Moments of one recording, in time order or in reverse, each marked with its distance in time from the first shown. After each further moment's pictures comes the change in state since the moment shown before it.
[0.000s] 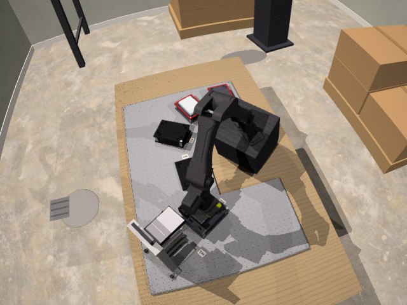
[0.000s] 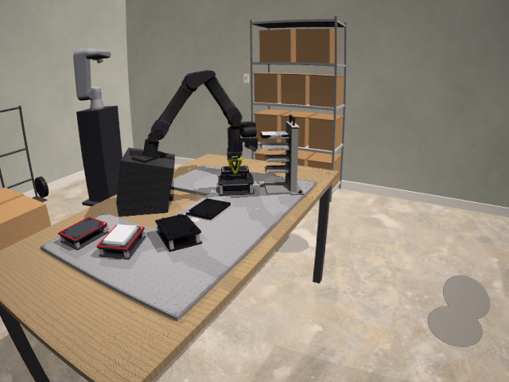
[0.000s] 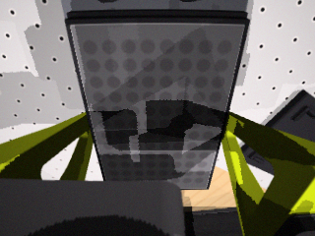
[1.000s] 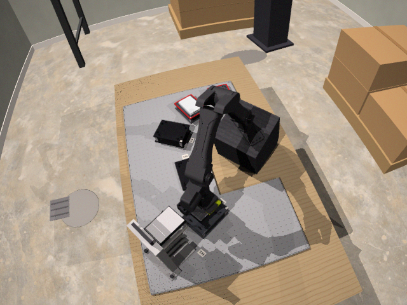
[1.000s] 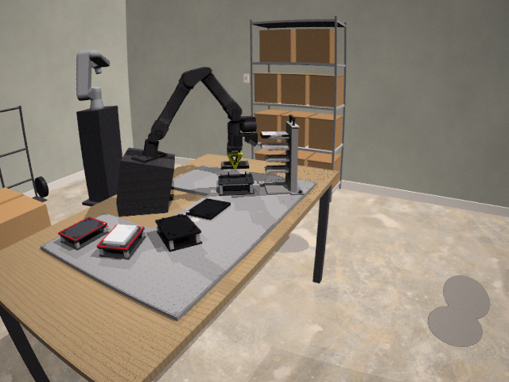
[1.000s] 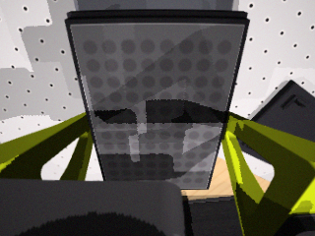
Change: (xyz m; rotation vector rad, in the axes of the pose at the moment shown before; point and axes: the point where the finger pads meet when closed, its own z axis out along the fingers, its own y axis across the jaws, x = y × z) arm 0.000 -0.001 -0.025 0.001 0.002 0.002
